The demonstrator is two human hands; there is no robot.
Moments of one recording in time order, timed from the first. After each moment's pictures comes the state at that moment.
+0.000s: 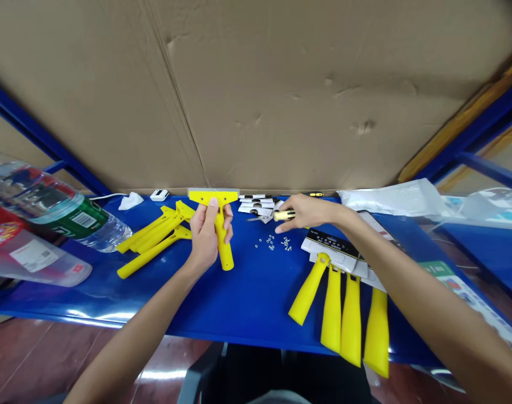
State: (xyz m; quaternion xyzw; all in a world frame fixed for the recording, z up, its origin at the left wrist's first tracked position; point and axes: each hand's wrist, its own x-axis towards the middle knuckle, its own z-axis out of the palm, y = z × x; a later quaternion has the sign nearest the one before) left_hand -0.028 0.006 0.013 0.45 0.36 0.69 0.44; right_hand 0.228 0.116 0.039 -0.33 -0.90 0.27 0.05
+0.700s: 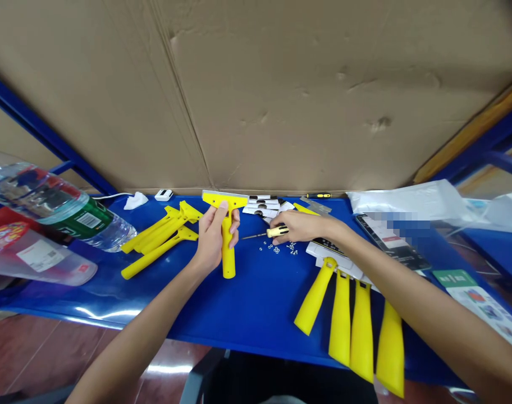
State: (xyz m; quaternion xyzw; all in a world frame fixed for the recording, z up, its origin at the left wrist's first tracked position) left_hand -0.031 0.011 0.008 0.43 0.37 0.65 0.51; right_hand 0.202 0.119 0.003 -0.27 -0.92 0.28 0.00
